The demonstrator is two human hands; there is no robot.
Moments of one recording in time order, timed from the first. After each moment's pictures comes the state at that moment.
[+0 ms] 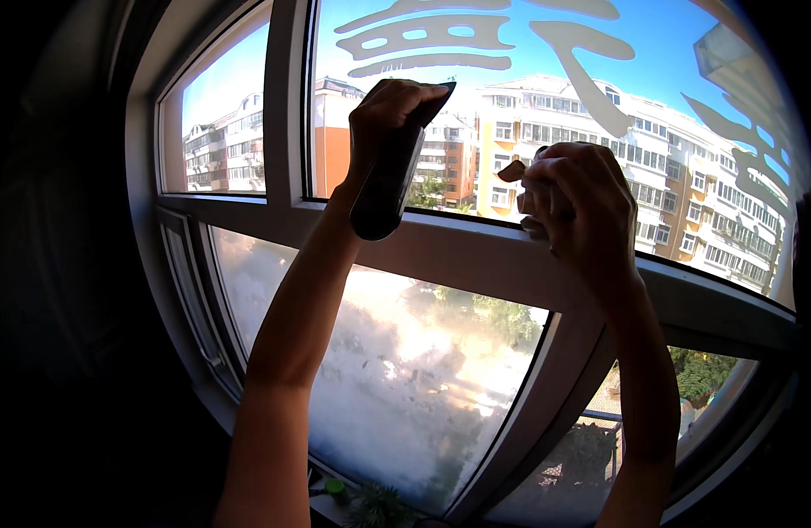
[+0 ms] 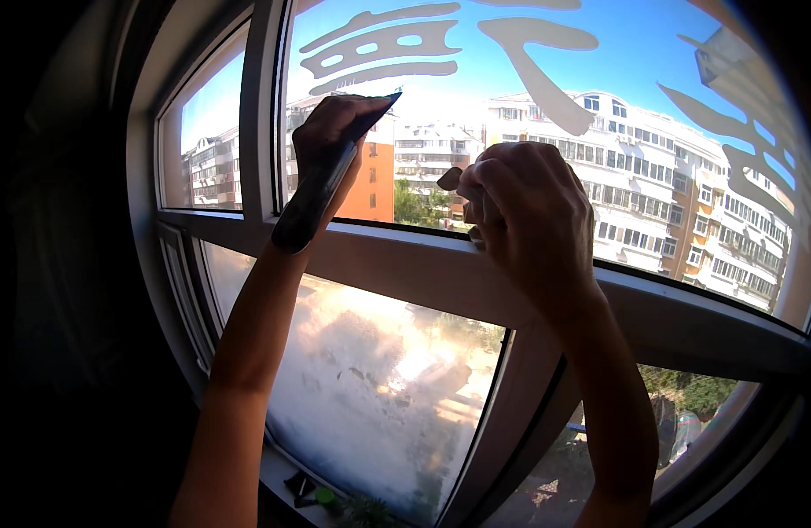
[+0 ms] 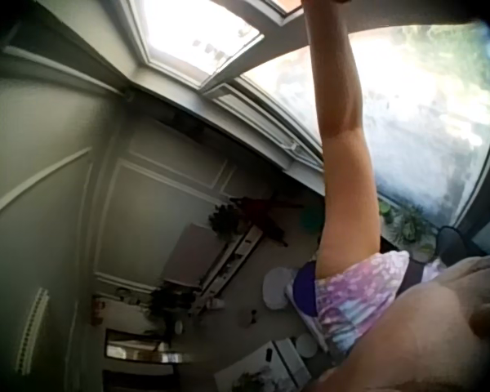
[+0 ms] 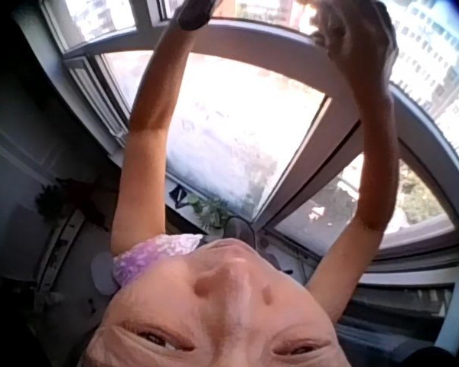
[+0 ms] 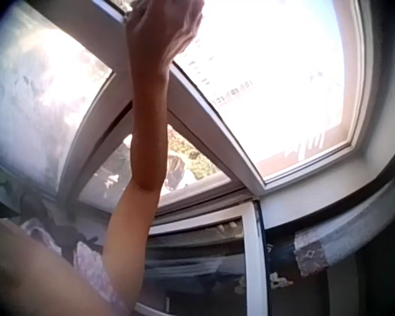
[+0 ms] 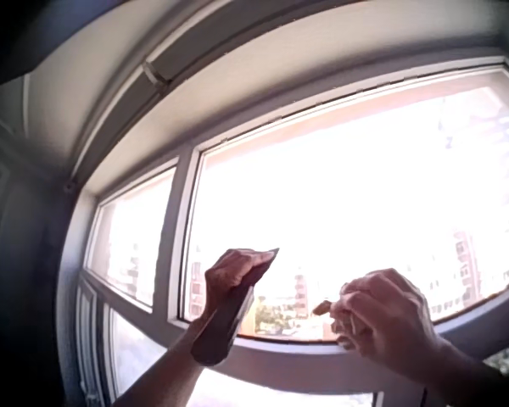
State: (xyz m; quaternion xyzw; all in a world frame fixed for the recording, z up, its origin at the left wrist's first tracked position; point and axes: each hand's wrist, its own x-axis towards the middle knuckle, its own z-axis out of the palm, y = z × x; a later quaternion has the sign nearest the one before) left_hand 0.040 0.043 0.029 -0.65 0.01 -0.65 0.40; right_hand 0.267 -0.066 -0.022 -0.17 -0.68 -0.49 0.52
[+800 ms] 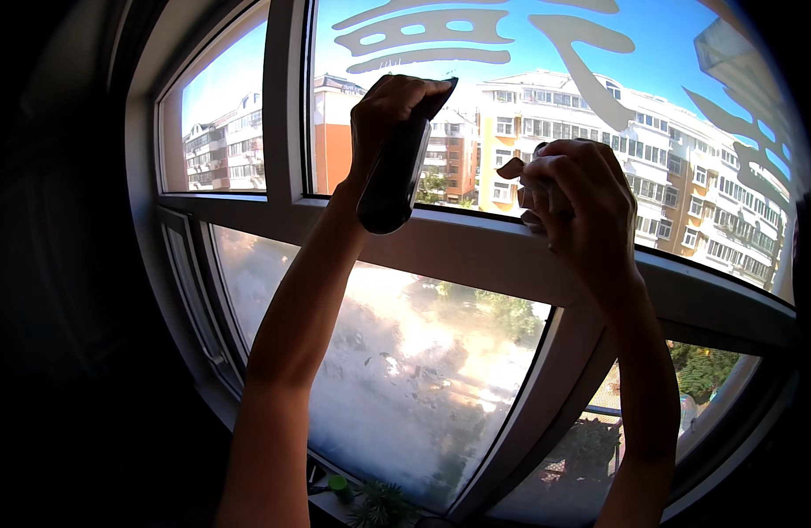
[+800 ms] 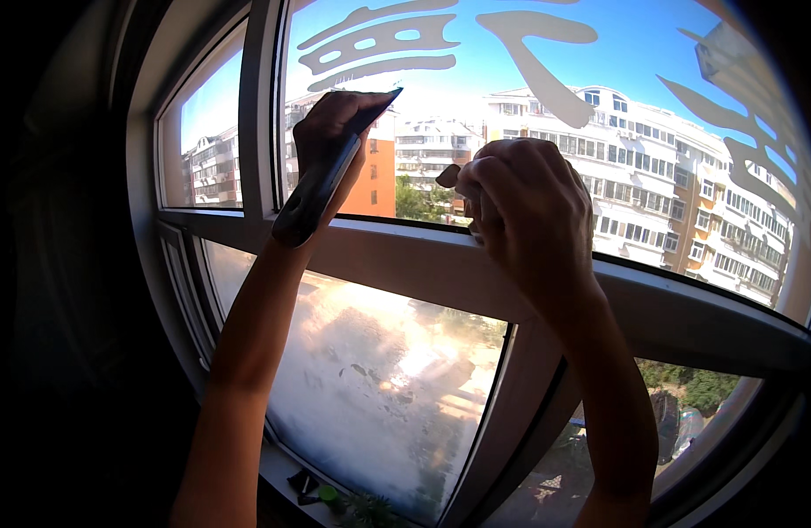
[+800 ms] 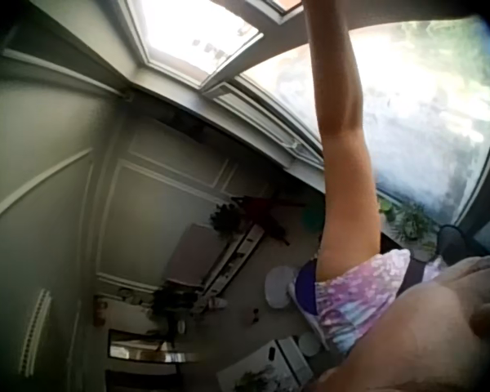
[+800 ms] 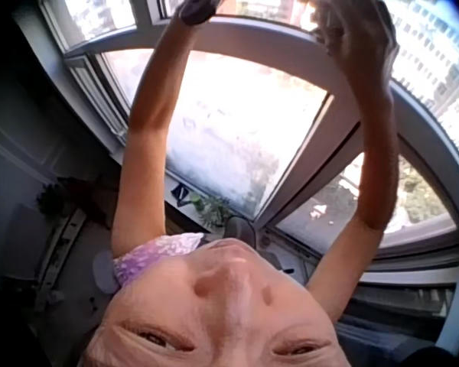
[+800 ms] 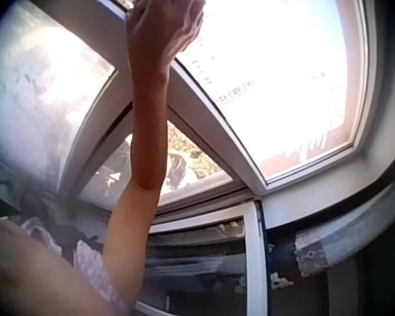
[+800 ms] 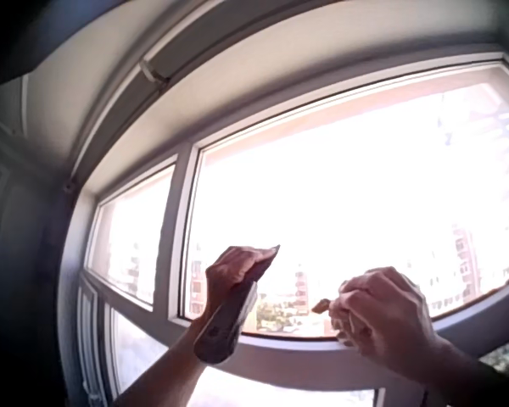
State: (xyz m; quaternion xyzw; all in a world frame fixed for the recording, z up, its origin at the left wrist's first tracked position) left_hand 0.048 0.034 0.024 -0.65 -0.05 -0.65 0.38; right_hand 0.266 -0.065 -0.025 -0.16 -0.67 -0.50 0.53
